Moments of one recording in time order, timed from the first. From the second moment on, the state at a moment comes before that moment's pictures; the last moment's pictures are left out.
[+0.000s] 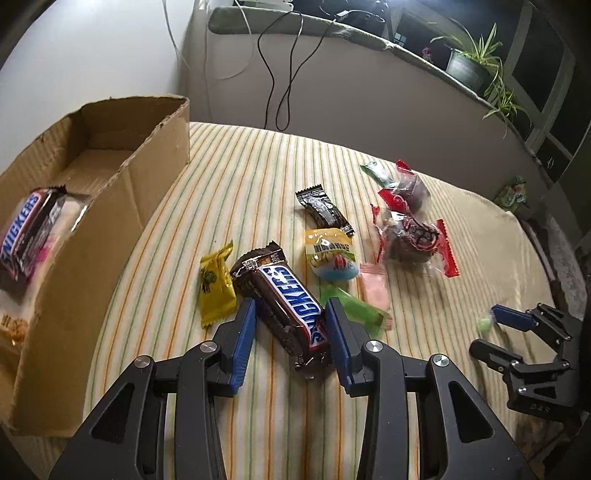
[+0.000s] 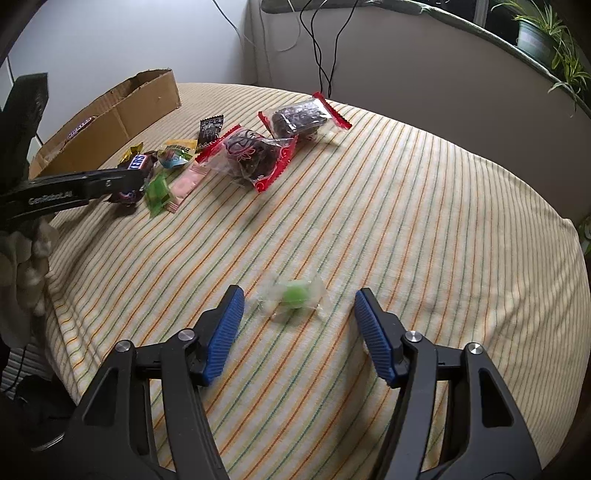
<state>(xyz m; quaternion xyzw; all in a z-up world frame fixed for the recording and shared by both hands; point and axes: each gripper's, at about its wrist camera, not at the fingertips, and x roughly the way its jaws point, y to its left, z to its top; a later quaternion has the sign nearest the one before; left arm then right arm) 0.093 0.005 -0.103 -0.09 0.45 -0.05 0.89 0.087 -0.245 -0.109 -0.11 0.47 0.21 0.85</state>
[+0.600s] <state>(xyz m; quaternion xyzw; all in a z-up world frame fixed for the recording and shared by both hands) 0.097 0.014 -0.107 -0.11 0.45 -0.07 0.89 0.094 -0.249 -0.107 -0.10 0.47 0.21 0.85</state>
